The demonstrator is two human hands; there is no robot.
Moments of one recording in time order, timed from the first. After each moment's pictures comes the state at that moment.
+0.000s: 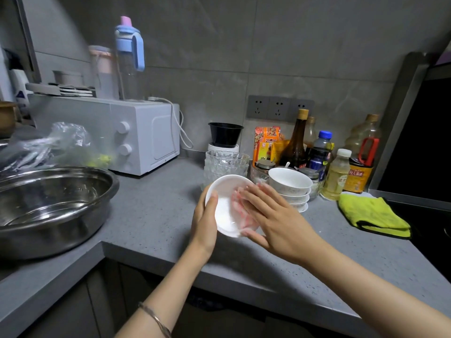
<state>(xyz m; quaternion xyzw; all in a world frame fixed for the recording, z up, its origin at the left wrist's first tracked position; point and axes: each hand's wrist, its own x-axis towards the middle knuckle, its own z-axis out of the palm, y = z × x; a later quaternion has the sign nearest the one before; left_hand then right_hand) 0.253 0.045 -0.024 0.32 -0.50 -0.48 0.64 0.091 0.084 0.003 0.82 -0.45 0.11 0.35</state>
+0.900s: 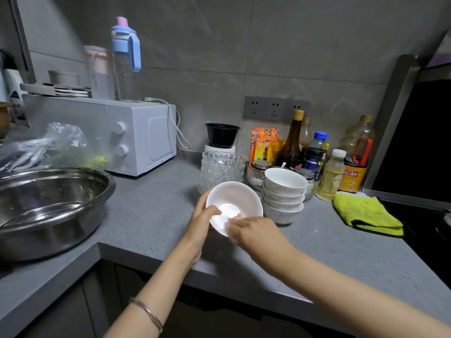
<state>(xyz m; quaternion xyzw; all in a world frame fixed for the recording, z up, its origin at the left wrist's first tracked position) 0.262 0.040 -0.028 0.34 -0.51 -0.57 0.55 0.126 0.085 -0.018 0.83 -0.46 0.13 0.28</state>
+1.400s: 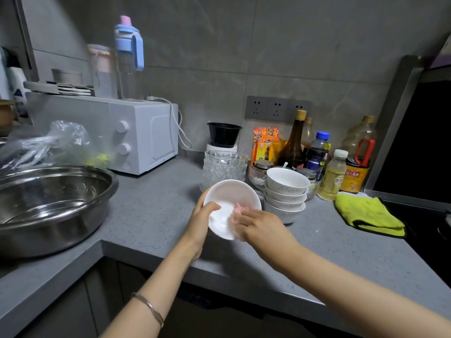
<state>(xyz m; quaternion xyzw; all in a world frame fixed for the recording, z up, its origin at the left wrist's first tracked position) 0.266 0.042 -0.025 0.35 -0.51 -0.55 0.57 0.119 0.077 -0.019 0.85 -0.44 0.09 0.29</state>
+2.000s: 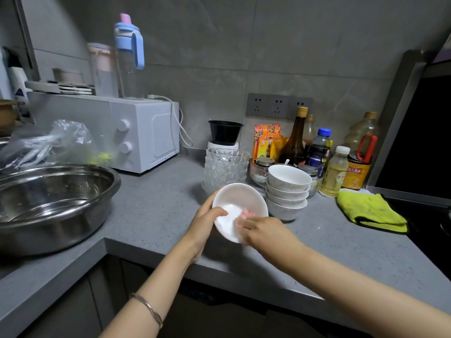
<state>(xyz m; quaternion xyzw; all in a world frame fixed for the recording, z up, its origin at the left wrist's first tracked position) 0.273 0.043 -0.031 0.33 -0.56 -0.56 0.50 0.115 0.083 -0.024 0.85 -0.44 0.05 0.29</state>
